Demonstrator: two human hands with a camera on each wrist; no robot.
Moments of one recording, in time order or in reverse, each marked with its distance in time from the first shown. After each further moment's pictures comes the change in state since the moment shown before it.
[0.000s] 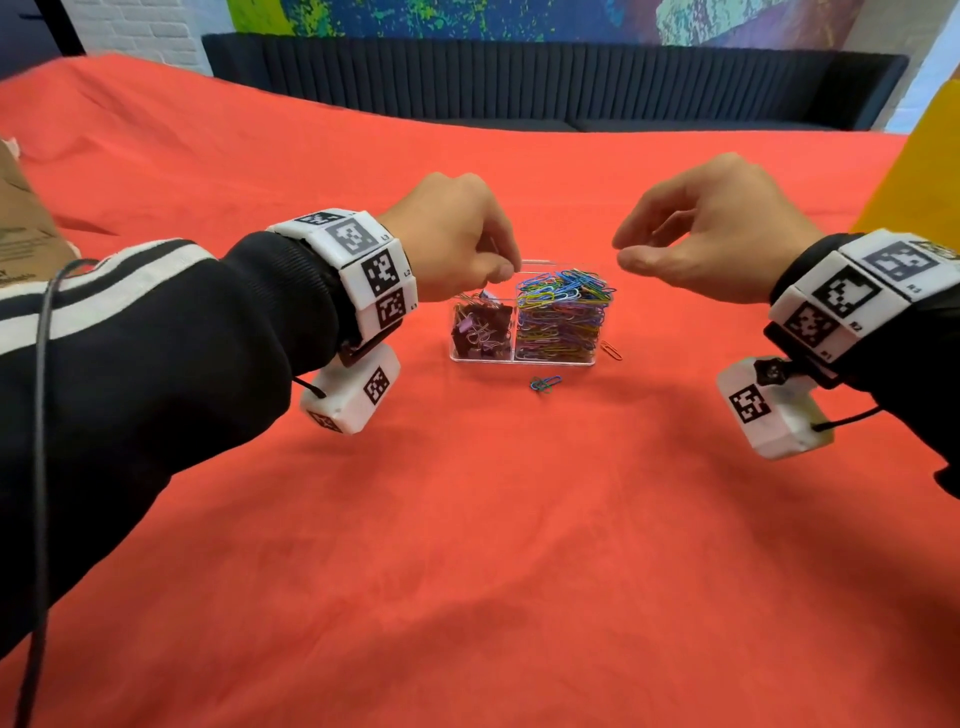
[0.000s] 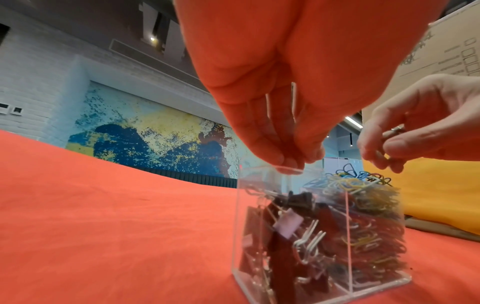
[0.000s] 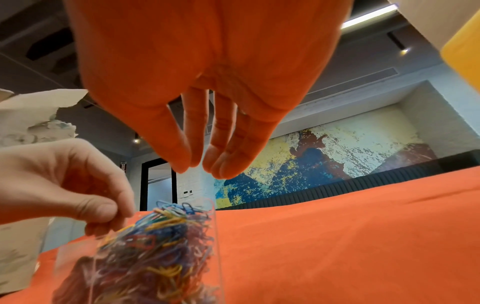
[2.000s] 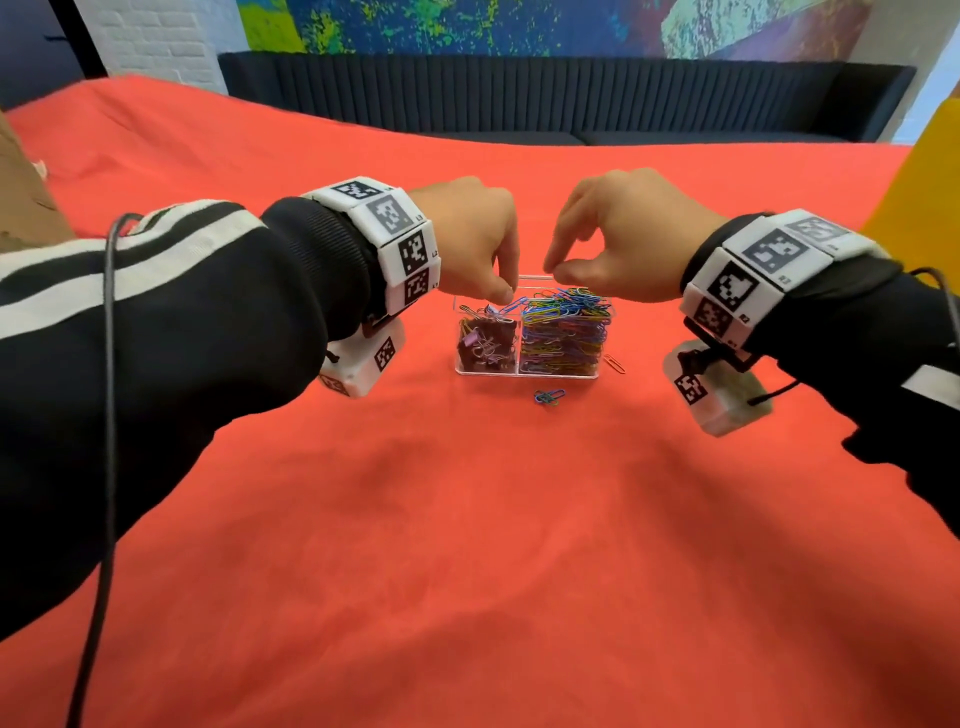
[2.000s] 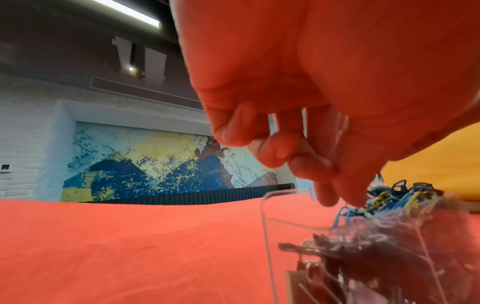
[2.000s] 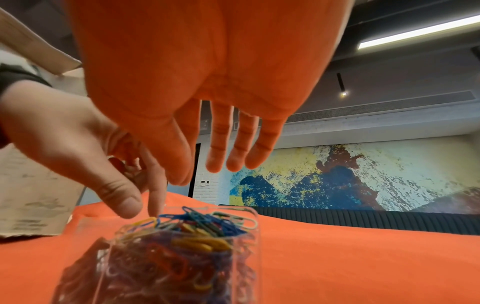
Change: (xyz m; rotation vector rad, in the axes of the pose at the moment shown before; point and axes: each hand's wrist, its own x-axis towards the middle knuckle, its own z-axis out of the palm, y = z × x) left_hand 0.020 0.004 -0.015 0.347 -0.135 0.079; right_hand 0.025 -0.049 0.015 -0.194 -0.166 -0.172
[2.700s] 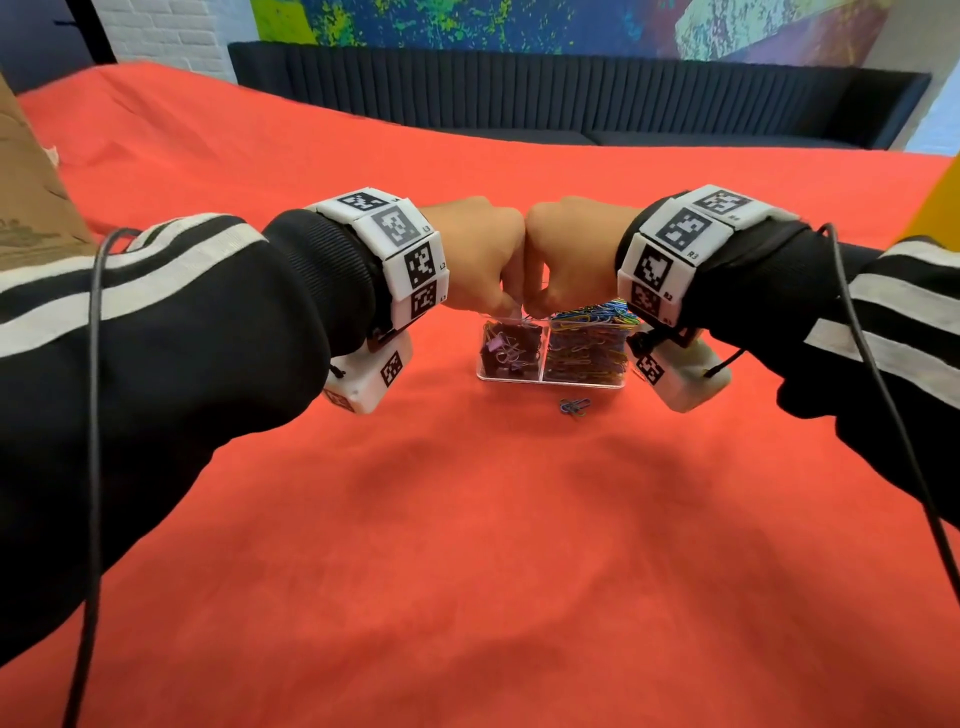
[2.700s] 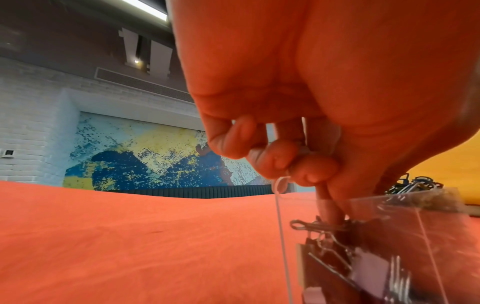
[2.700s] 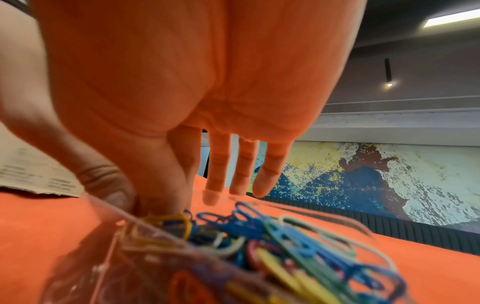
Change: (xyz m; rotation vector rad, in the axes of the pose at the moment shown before) left_hand -0.004 -0.019 0.011 -0.011 -0.087 0.085; right_hand 0.045 -0.043 0.022 -0.213 -0.311 -0.052
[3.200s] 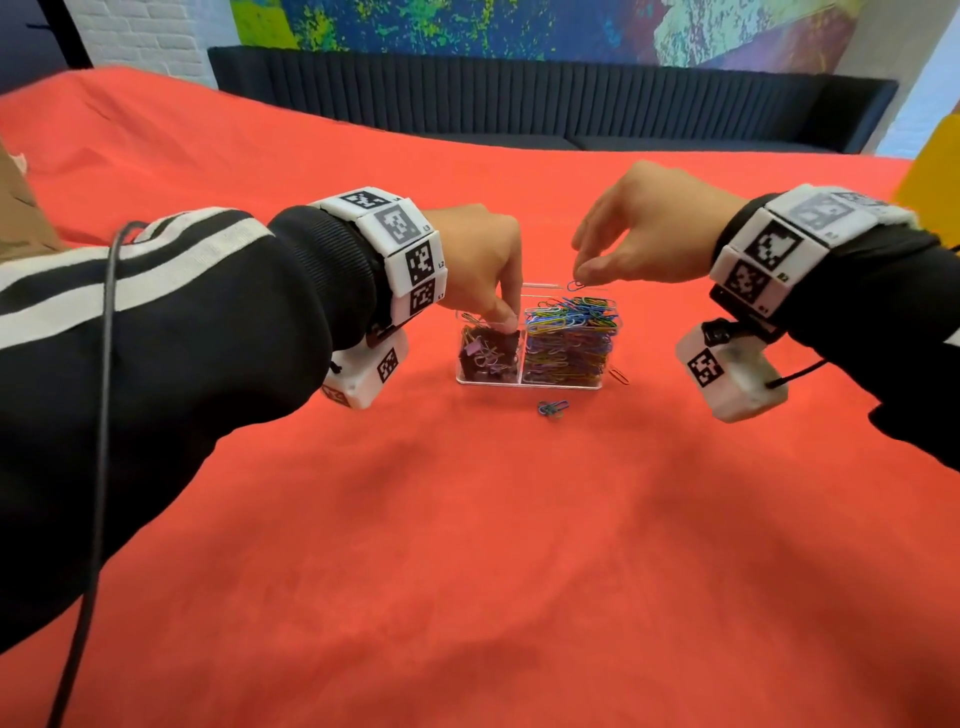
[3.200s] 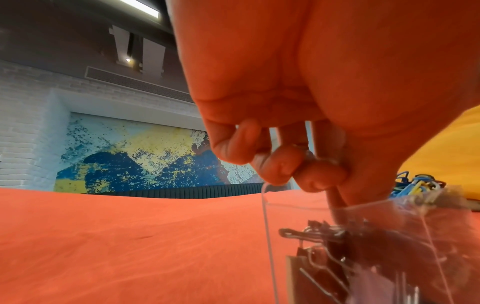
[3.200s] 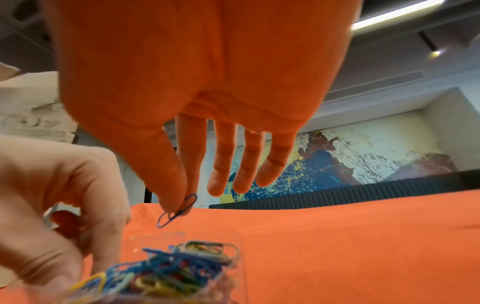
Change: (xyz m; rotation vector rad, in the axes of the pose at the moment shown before) left_hand 0.014 0.010 -0.001 -0.003 -0.044 -0.008; right_hand -0.039 0.060 -0.012 0.252 0.129 0.187
